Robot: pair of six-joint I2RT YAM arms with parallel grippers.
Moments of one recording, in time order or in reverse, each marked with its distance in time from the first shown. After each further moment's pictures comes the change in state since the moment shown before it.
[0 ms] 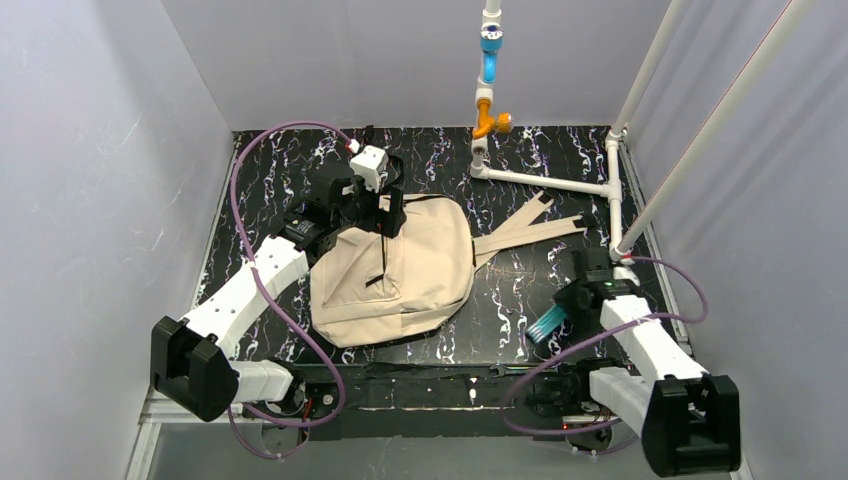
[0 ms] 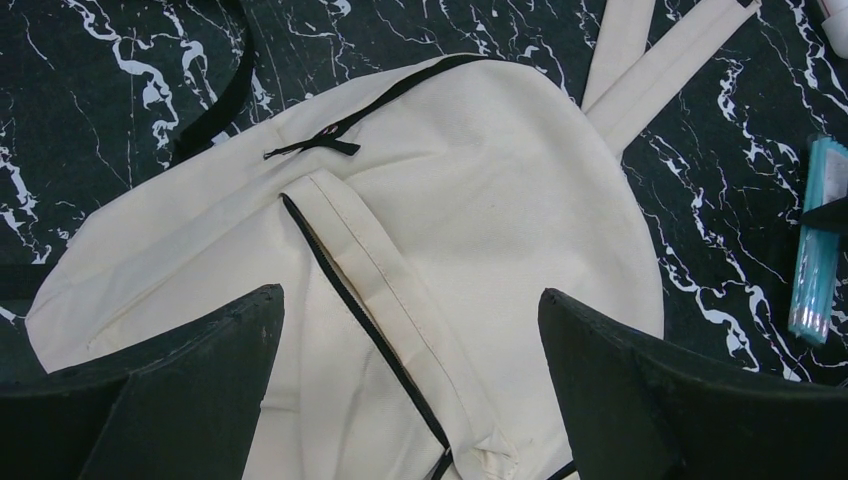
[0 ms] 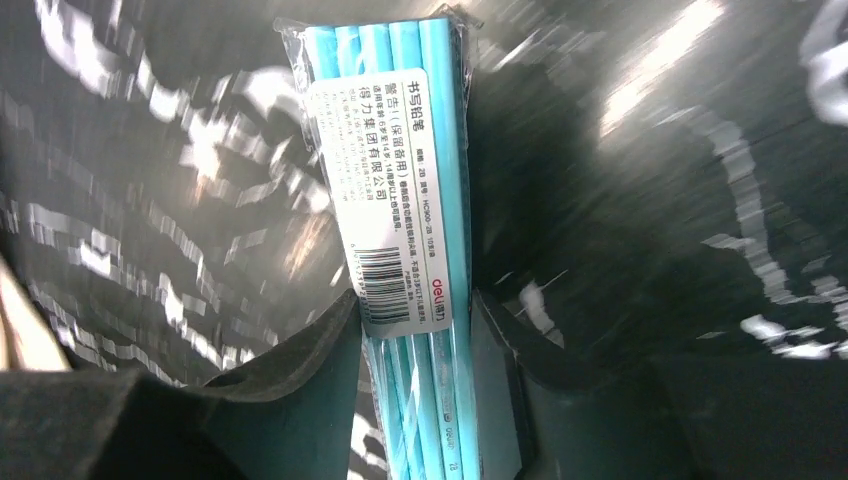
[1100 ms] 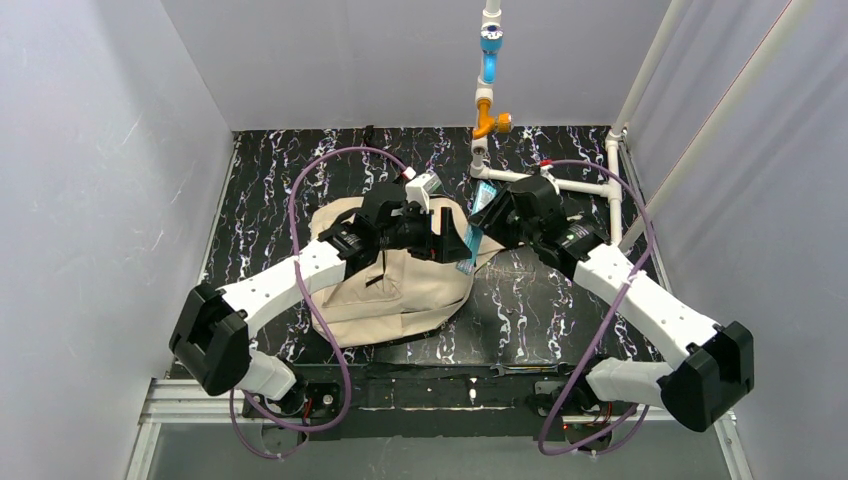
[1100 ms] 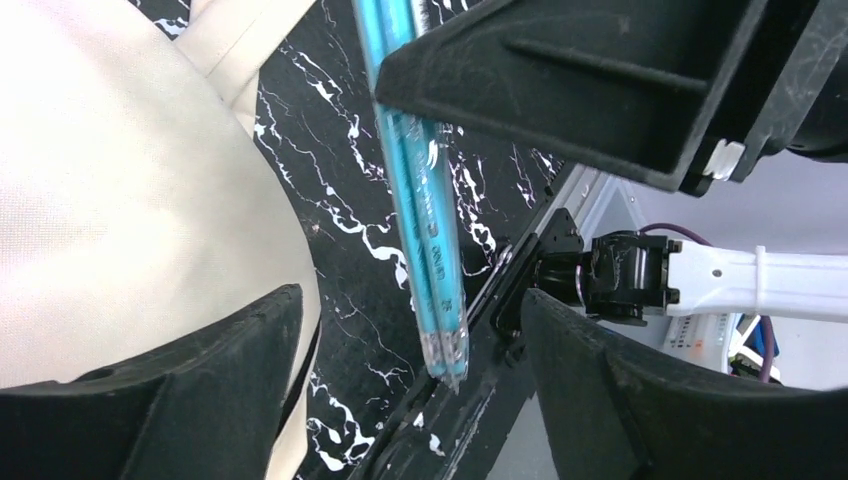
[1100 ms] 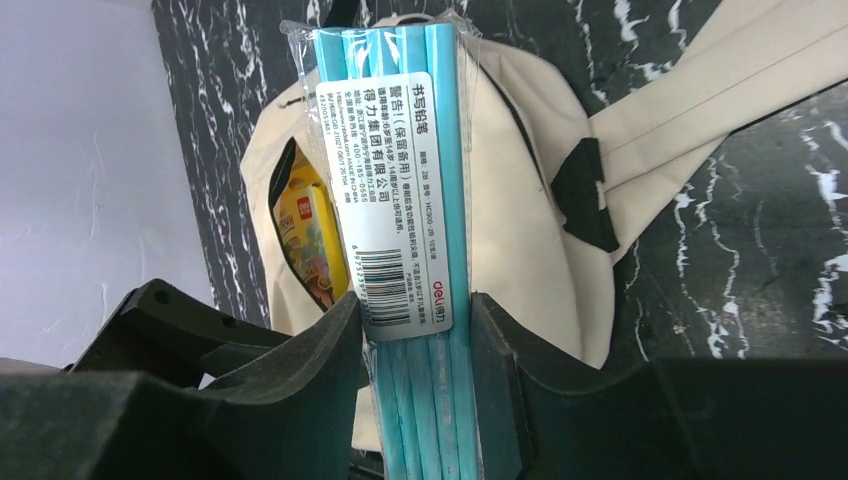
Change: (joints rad) left arm -0.243 0.140 -0.032 0.200 0.321 -0.479; right arm 0.598 0.211 0.575 0.195 -0.079 -0.005
